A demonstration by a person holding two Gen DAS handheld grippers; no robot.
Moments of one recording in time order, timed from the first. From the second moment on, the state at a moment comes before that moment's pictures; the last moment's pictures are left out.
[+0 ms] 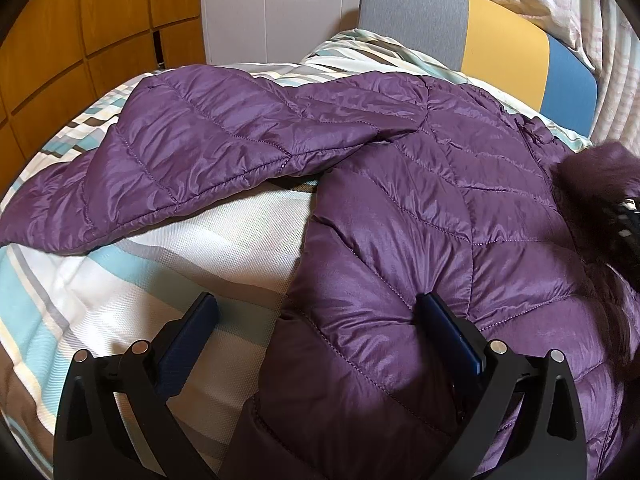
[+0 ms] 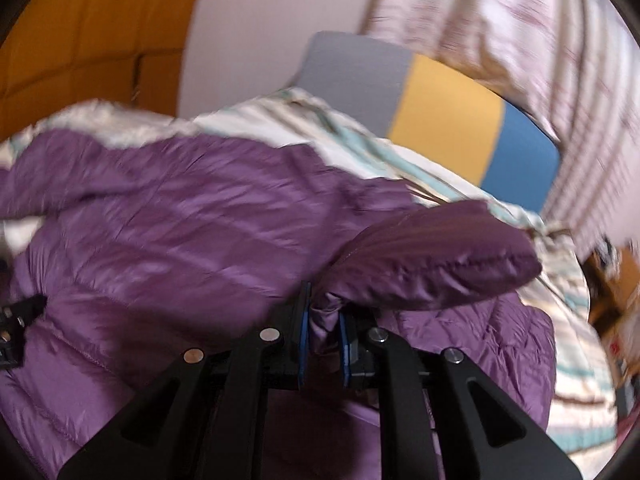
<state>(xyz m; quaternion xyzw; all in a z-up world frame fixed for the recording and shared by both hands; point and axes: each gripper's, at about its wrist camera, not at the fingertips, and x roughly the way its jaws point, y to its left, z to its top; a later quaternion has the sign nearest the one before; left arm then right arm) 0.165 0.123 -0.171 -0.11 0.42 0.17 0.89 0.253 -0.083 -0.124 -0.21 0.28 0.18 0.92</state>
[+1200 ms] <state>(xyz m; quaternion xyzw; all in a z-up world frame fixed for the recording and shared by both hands) 0.312 0.023 -0.154 -0.02 0.42 0.12 0.90 0.236 -0.252 -0.126 0.04 0.32 0.01 0.95</state>
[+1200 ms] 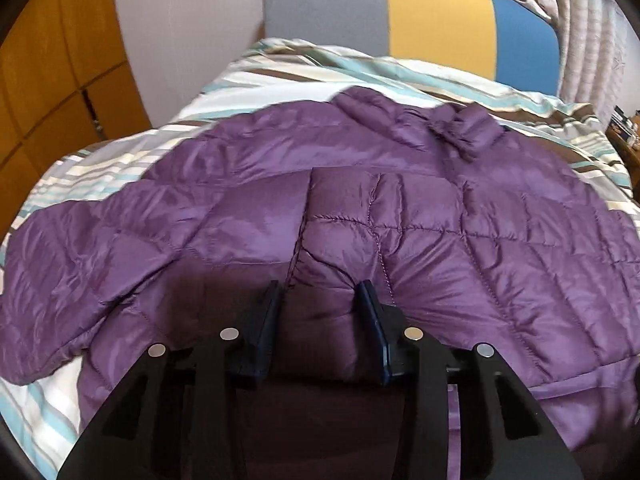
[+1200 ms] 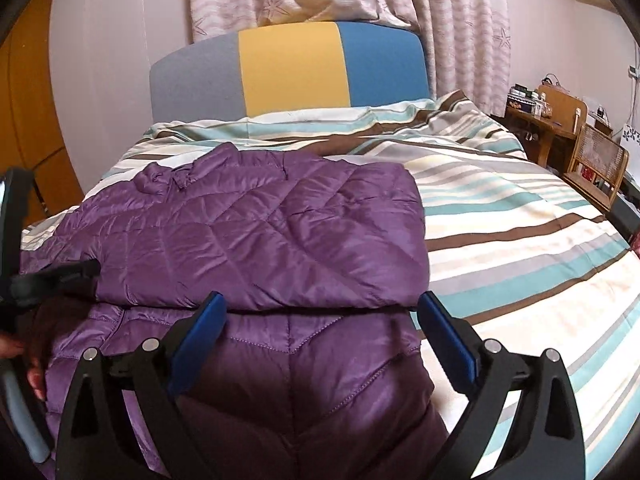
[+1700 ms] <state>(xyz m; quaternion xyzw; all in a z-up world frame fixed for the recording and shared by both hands) 0.293 0.051 -0.161 -0.09 0.39 0.12 0.91 0.299 -0.281 -0.103 0.09 0.33 0.07 0.94</state>
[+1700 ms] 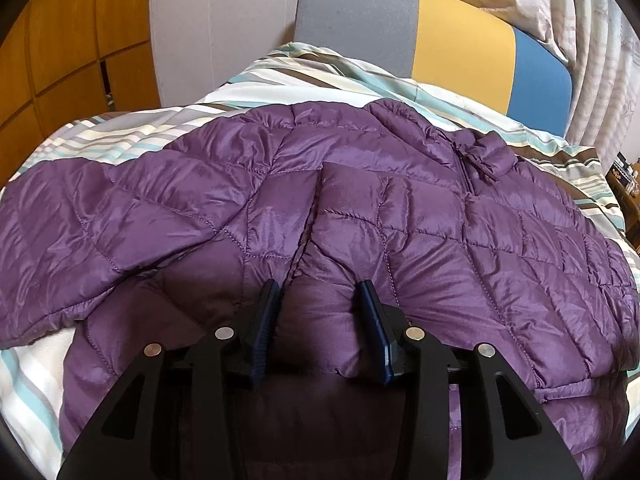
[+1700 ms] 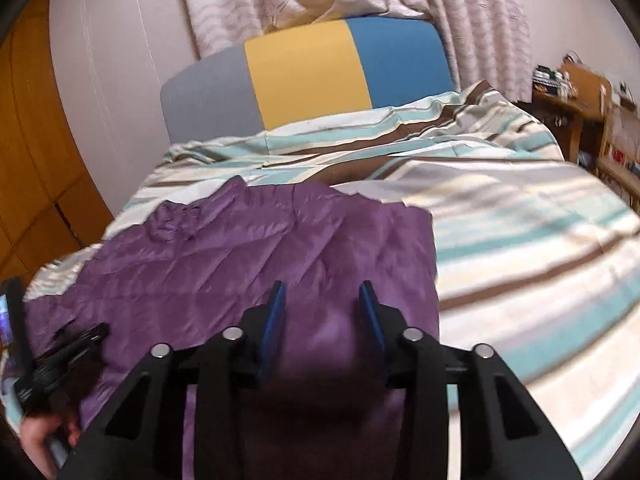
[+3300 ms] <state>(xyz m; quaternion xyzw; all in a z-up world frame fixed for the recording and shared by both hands) 0.269 0.061 -0.152 -0.14 0.38 0.08 0.91 0.304 -0.302 -0.157 0.05 0.41 -0.03 0.91</state>
